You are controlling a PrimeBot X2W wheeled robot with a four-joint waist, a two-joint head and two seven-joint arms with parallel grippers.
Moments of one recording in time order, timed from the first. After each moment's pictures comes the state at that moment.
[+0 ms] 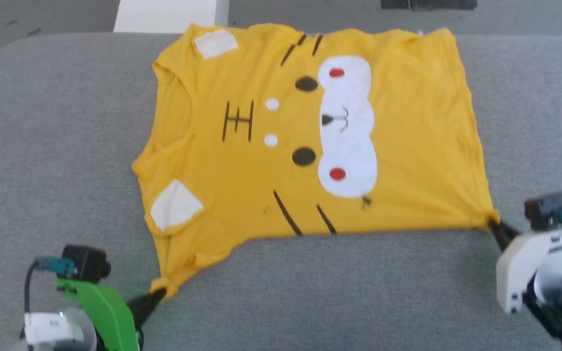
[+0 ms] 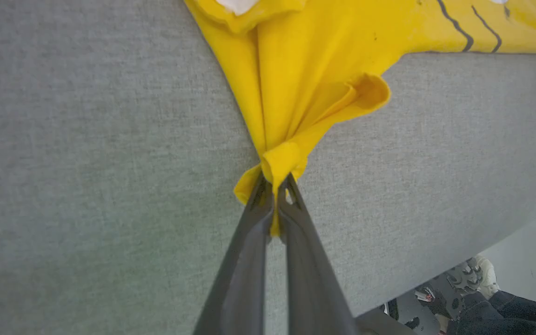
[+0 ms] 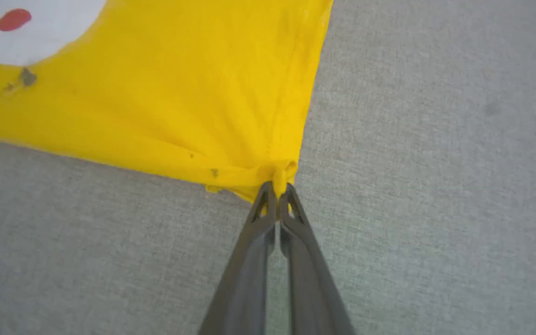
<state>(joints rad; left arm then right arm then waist) -0.03 0.72 -0.44 -0.15 -1.02 0.06 0.45 -0.15 -0.33 0.03 0.12 0.21 0.13 0.43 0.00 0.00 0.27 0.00</state>
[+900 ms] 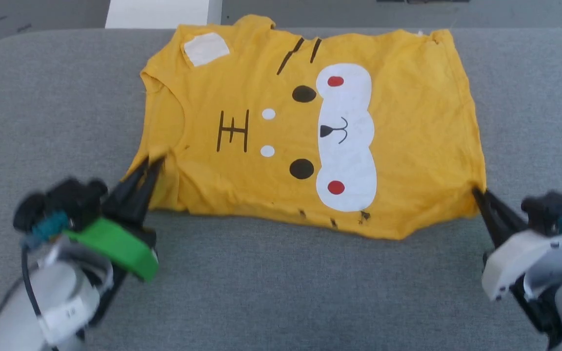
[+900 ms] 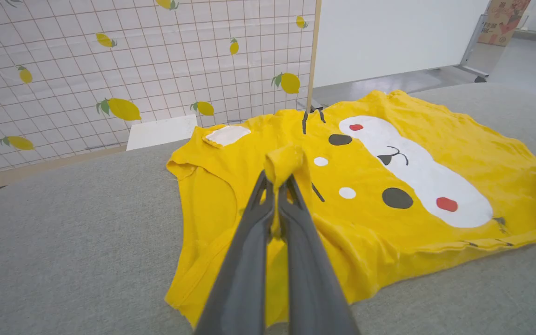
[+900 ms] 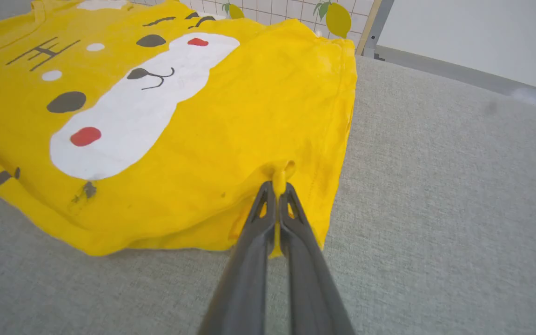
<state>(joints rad) -0.30 0.60 -0.46 -0.05 -0.58 -0.01 -0.12 -0.14 -0.32 0.09 0.08 0.21 0.13 0.13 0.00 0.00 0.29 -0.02</state>
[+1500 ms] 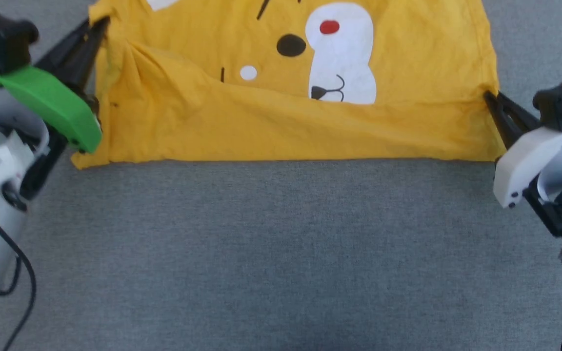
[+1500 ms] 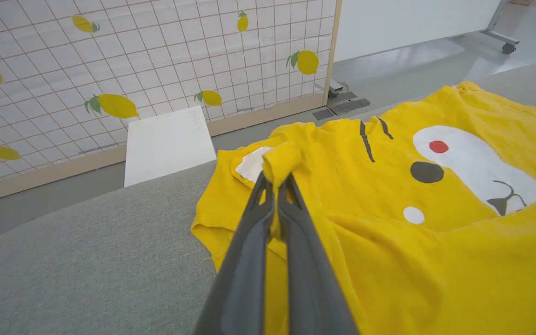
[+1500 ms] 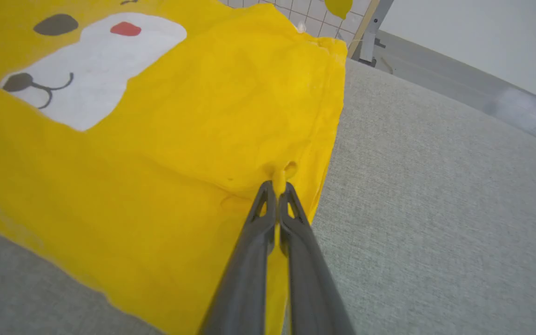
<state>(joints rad) -0.77 0.65 -0.46 0.16 -0.66 -0.12 0.08 -0.50 -0.40 0.16 0.16 0.23 0.13 0.28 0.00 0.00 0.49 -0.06</state>
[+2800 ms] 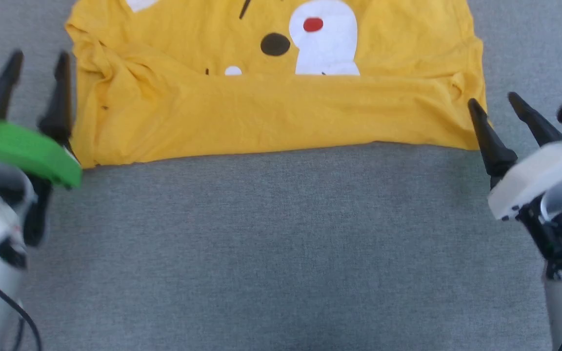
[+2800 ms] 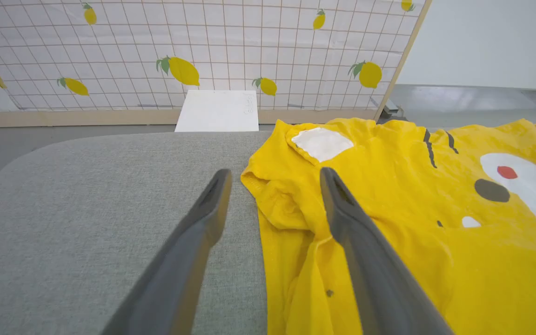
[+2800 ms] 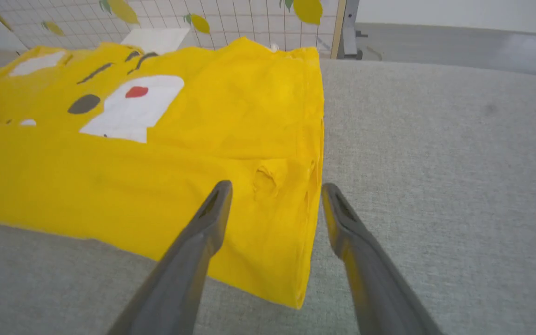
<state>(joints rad) -0.55 0.67 -0.34 0.08 -0.75 0.13 -0.06 -0.38 -0.21 -0.02 -0.02 0.30 0.13 0.35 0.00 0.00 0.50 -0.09</state>
